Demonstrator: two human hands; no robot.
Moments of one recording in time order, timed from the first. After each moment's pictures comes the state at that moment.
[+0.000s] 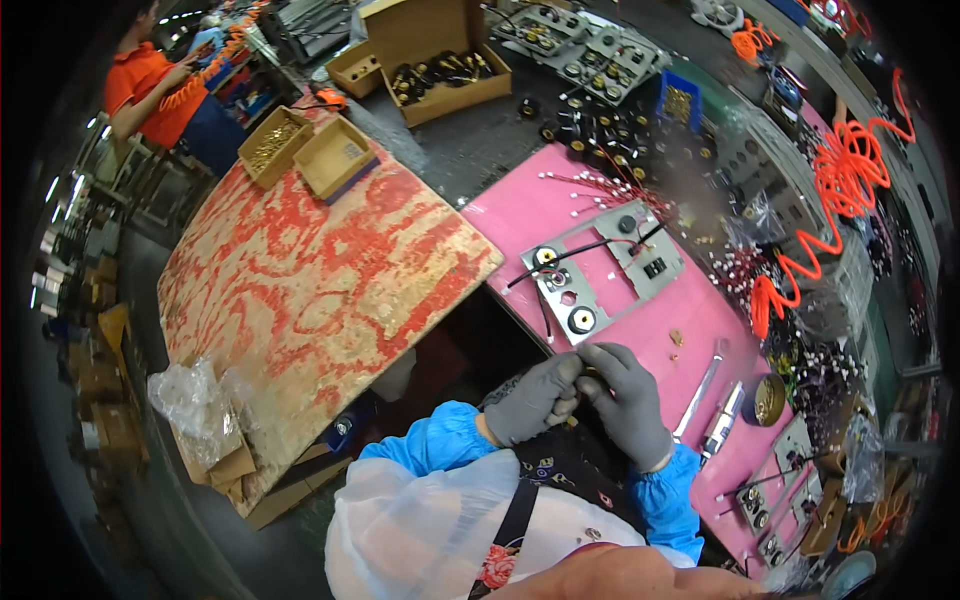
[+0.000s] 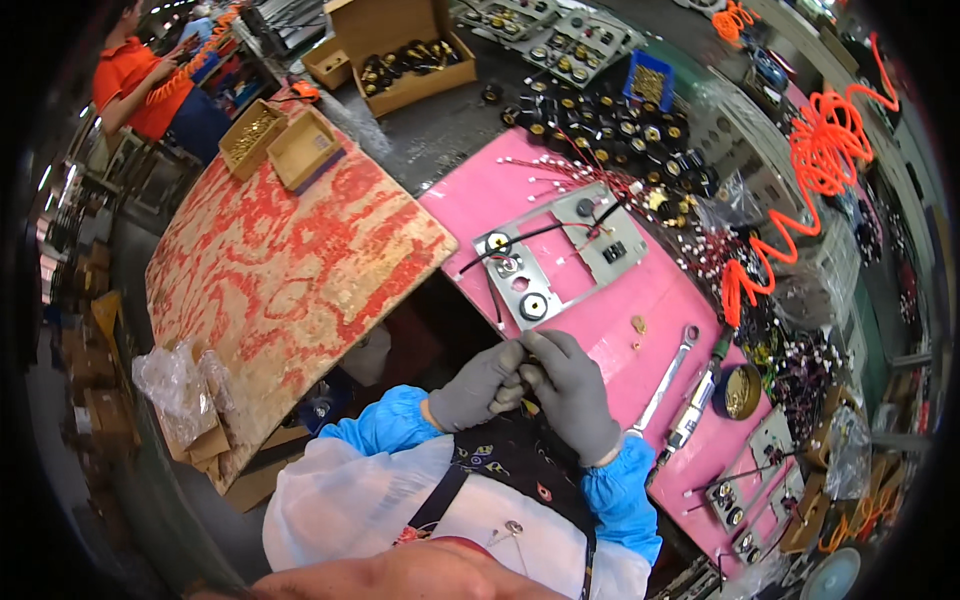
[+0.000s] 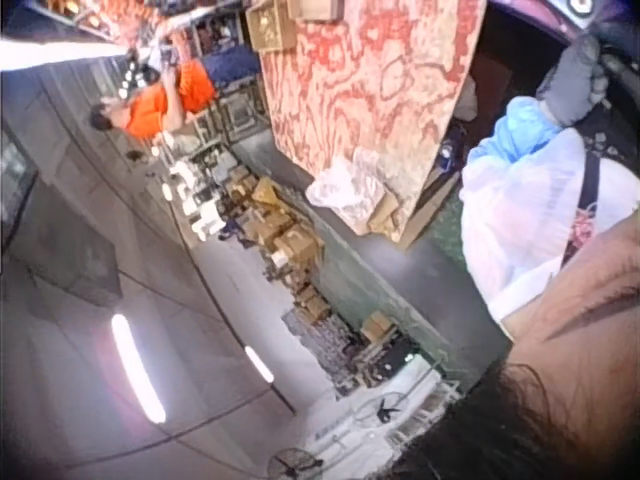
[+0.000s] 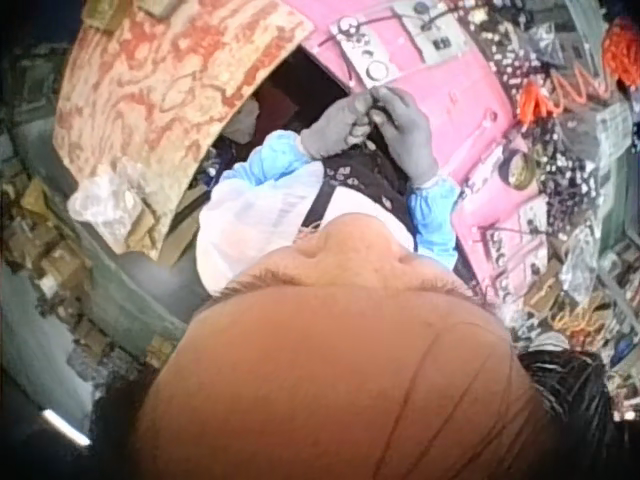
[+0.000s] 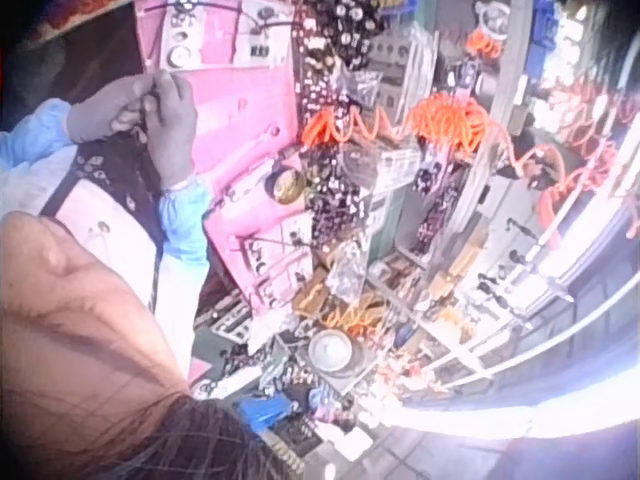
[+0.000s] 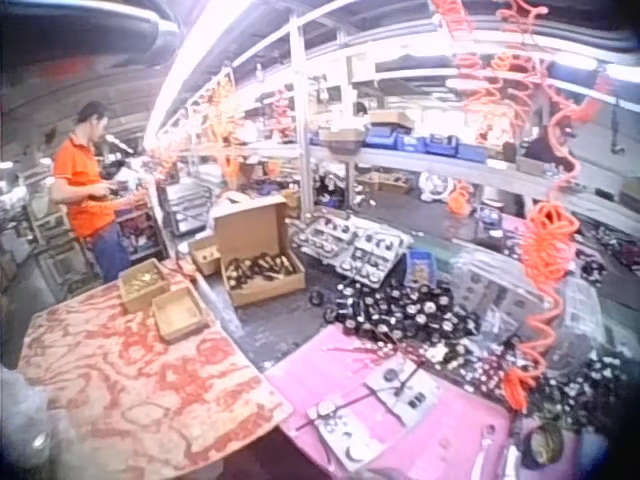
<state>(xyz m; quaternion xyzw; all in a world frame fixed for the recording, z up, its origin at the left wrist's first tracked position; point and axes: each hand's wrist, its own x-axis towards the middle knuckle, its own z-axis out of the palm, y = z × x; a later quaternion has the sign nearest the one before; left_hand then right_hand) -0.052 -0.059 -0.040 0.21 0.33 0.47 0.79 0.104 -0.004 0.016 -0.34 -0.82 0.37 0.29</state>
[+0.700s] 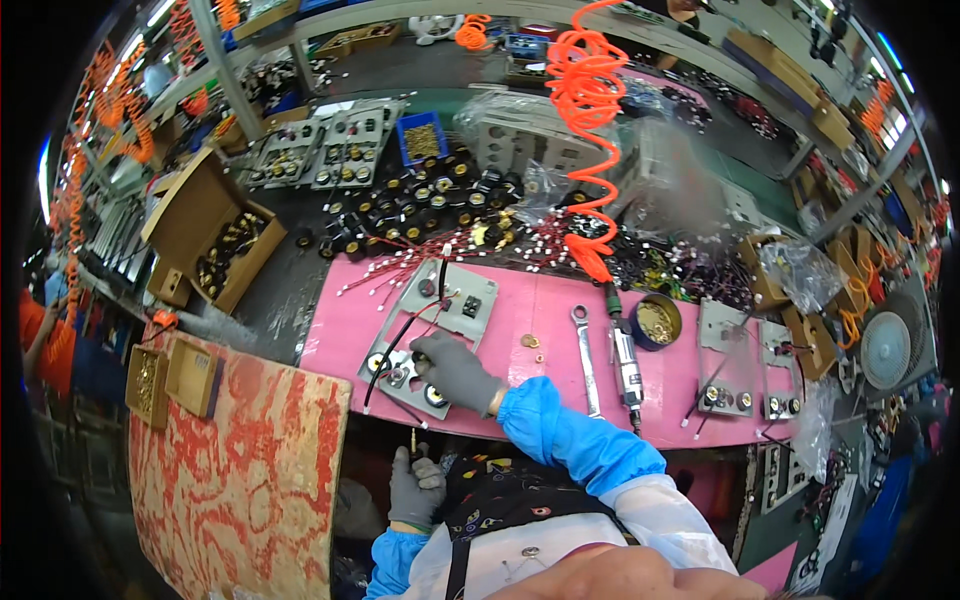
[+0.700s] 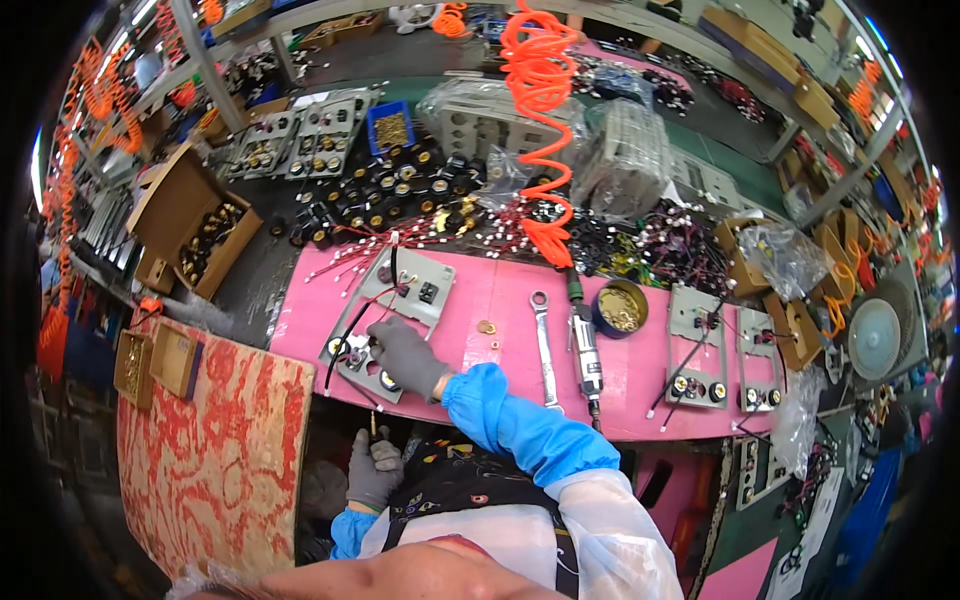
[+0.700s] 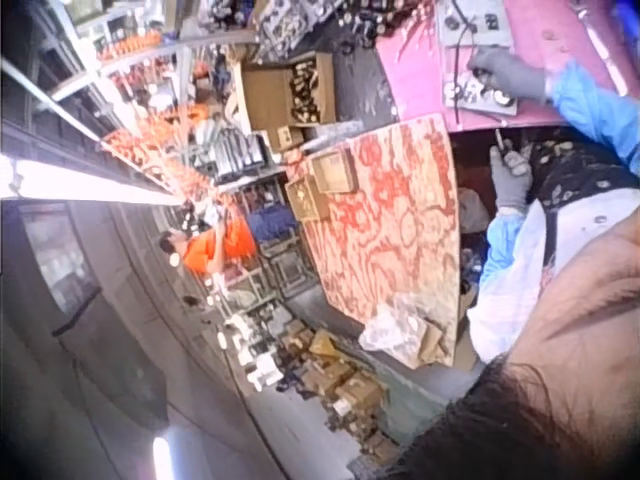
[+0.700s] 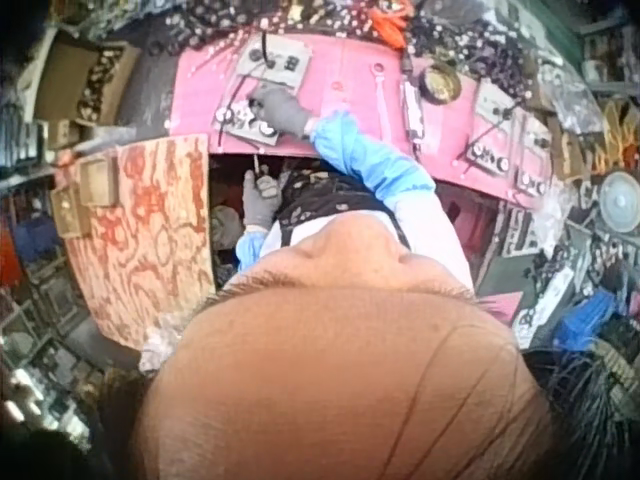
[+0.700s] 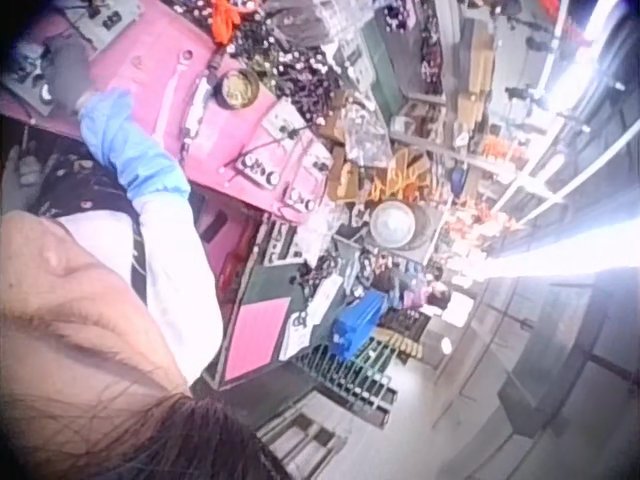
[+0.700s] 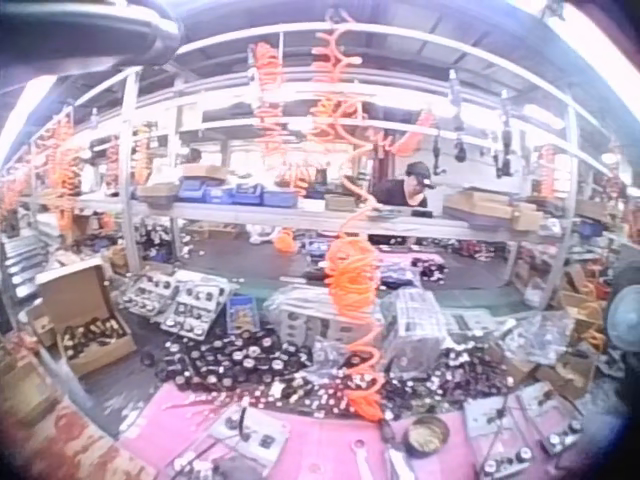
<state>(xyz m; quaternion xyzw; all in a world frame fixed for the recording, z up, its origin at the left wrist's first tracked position) -0.114 -0.073 -0.141 -0.29 0.24 0.48 0.79 0.053 0.086 -0.057 -0.51 -0.72 0.35 0.32</state>
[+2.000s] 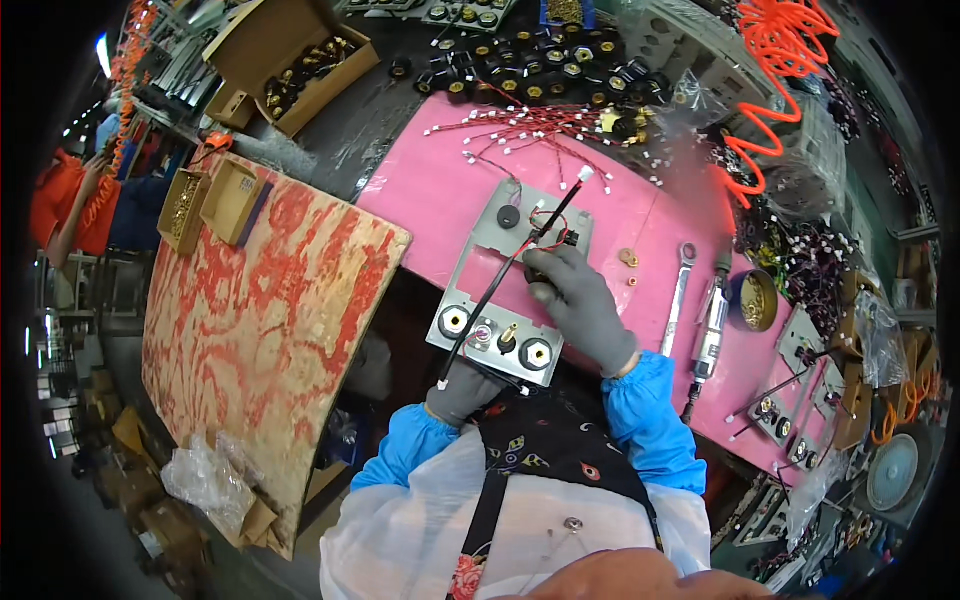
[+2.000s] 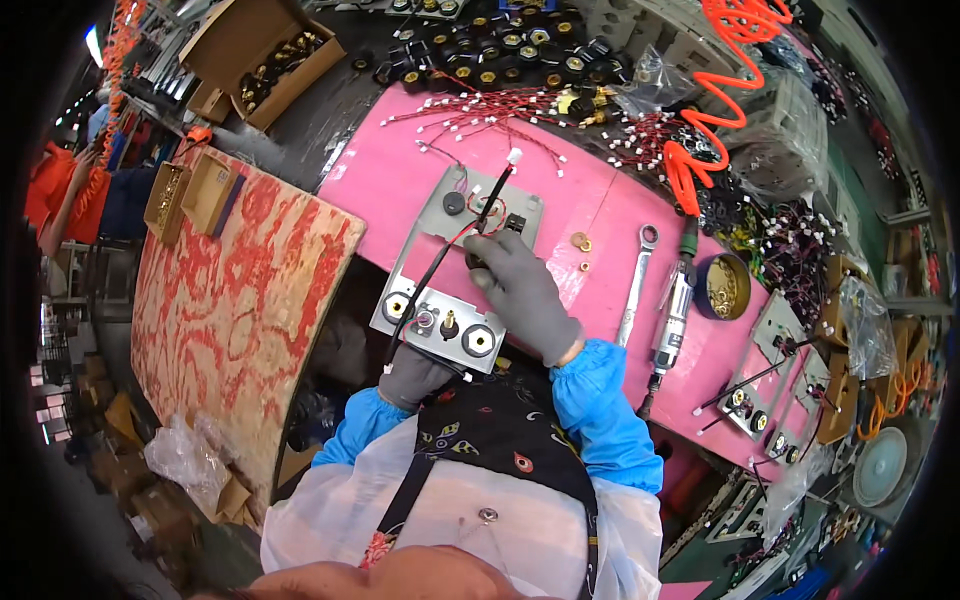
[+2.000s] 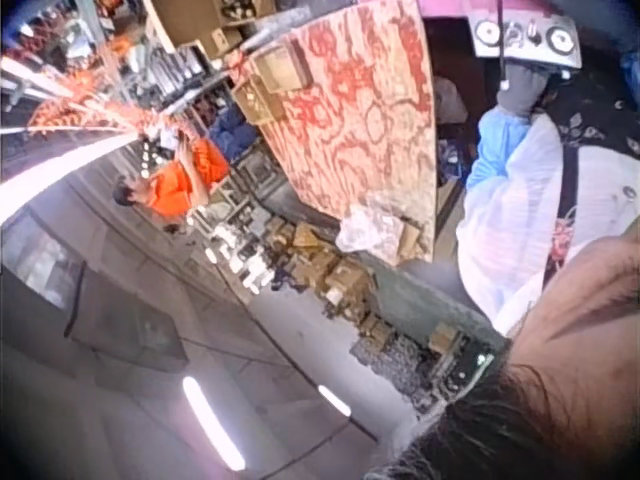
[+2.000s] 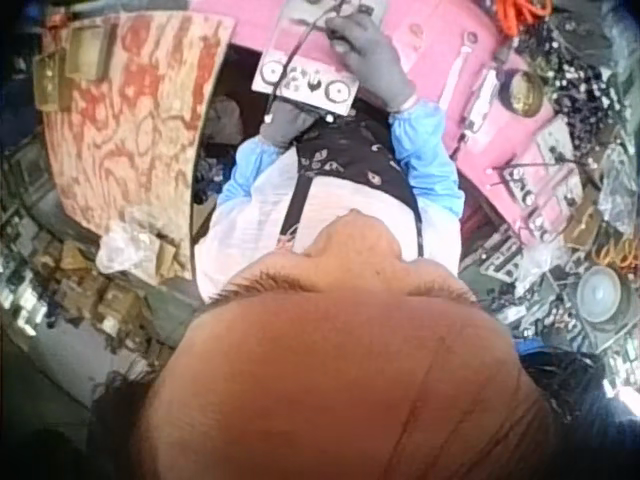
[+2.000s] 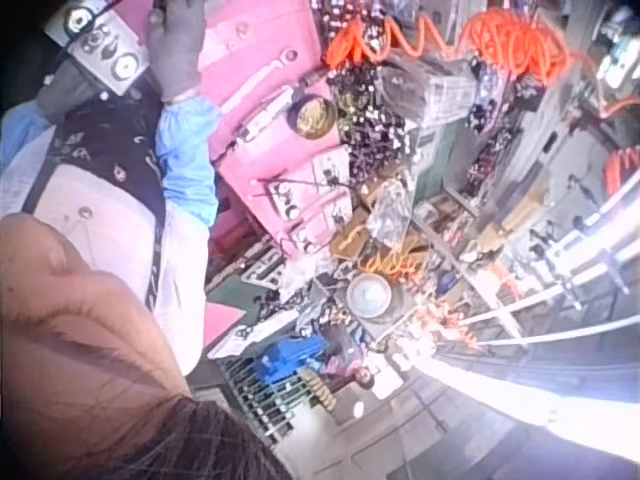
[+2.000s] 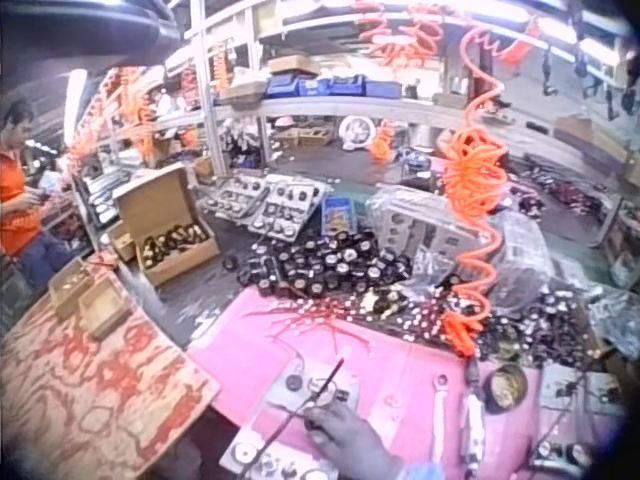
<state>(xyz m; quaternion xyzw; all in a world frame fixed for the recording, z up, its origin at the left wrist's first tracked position) -0.073 -0.077 -0.128 0.61 0.46 0.38 0.52 0.110 0.037 -0.028 -0.43 -0.76 0.38 0.32</state>
